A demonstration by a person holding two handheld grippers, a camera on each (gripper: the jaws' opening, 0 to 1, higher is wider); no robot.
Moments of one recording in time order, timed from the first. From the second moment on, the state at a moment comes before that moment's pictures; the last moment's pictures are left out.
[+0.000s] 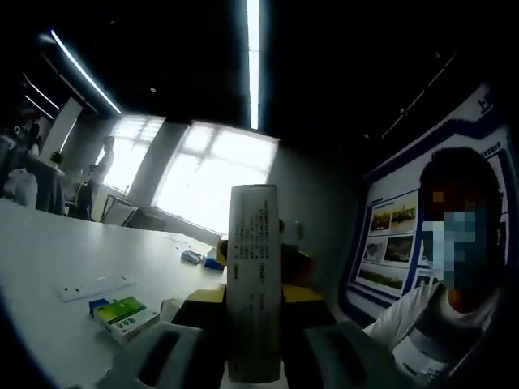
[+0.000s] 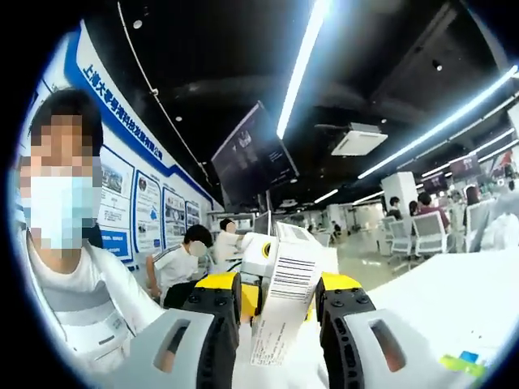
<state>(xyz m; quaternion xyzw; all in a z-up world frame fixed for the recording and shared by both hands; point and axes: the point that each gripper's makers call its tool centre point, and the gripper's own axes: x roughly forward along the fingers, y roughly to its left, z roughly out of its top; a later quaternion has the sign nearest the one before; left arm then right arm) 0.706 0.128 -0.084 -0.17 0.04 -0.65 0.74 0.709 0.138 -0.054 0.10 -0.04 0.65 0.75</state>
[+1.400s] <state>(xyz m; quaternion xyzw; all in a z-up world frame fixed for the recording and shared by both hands) 0.696 0.124 -0.089 -0.16 0.07 -0.67 0.72 0.707 0.129 -0.033 0.22 -0.02 0.67 0.71</state>
